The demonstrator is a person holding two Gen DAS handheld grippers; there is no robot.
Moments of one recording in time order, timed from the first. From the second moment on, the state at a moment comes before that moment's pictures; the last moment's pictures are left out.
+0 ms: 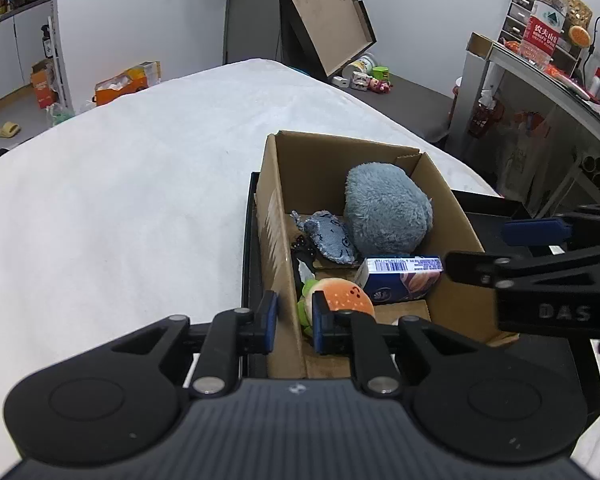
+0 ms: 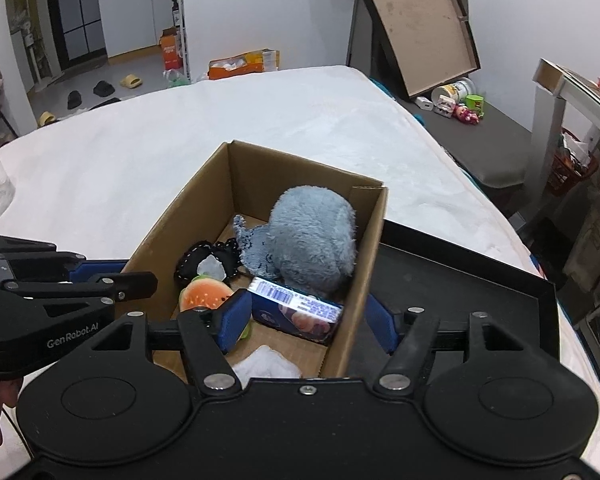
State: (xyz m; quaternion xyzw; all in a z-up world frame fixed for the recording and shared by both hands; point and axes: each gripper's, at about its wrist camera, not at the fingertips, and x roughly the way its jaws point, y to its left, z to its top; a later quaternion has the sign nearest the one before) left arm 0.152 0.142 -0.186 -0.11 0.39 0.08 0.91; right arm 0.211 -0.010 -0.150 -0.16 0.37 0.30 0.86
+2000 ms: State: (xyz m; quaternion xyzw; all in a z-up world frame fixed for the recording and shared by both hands) left arm 0.069 0.029 0.006 -0.05 0.38 0.03 0.92; right arm 0.149 -0.219 -0.006 0.05 0.41 0.29 0.86
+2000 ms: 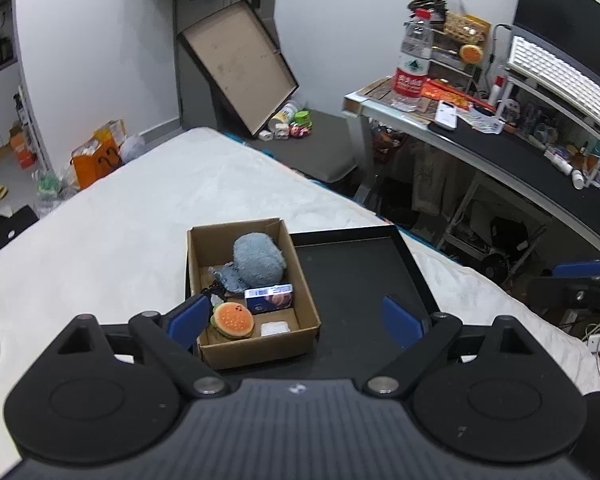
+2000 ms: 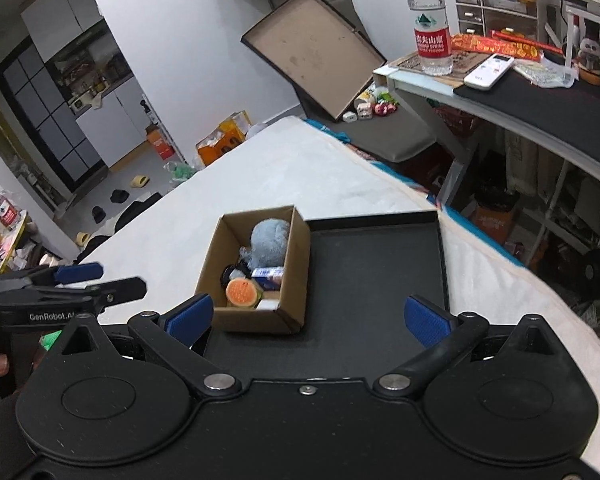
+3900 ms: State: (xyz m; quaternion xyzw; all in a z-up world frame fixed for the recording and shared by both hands) left arm 0.006 -0.008 0.023 -0.05 0.34 0.07 0.94; right arm 0.067 -0.216 0.010 0.05 0.38 0.25 0.89
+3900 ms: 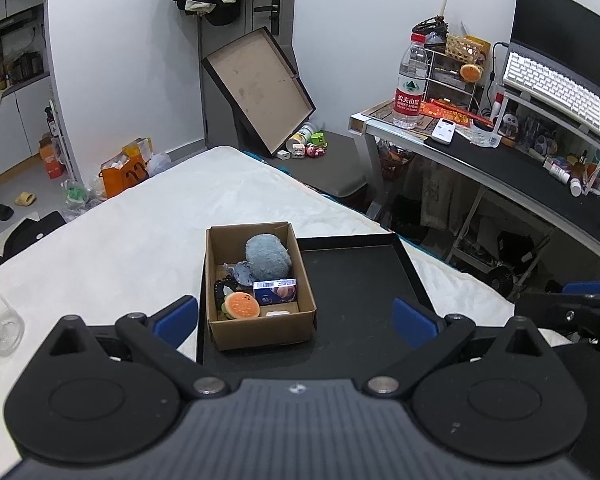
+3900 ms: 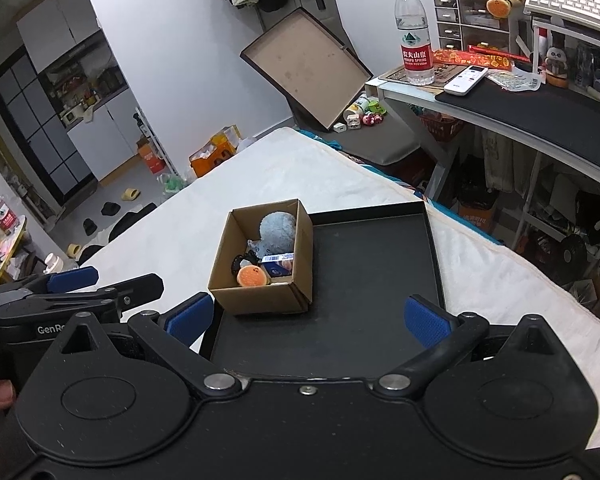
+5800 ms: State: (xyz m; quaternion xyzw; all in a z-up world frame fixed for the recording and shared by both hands) left arm 0.013 -0.011 0.014 -0.05 0.36 0.08 0.93; right arm 0.078 -0.225 0.007 0.05 0.39 0.26 0.88
